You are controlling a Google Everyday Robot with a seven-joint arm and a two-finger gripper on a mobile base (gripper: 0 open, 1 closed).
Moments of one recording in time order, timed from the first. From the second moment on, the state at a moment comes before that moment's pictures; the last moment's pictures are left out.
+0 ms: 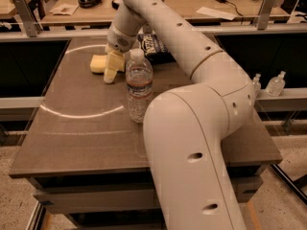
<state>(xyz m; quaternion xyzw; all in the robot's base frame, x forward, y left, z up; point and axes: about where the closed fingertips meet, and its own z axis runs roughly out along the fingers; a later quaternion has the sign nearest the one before) 0.738 0.141 0.829 -0.73 0.64 0.15 0.21</state>
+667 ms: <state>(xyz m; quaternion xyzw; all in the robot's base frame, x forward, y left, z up) 0.732 0.138 0.825 -0.73 0.64 0.14 0.19</state>
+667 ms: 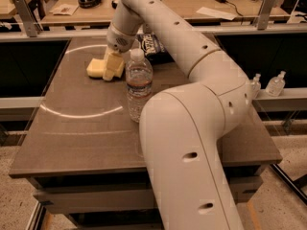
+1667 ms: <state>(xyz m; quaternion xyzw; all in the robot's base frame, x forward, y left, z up) 0.718 0.117 0.877 -0.72 0.63 0.17 0.24</state>
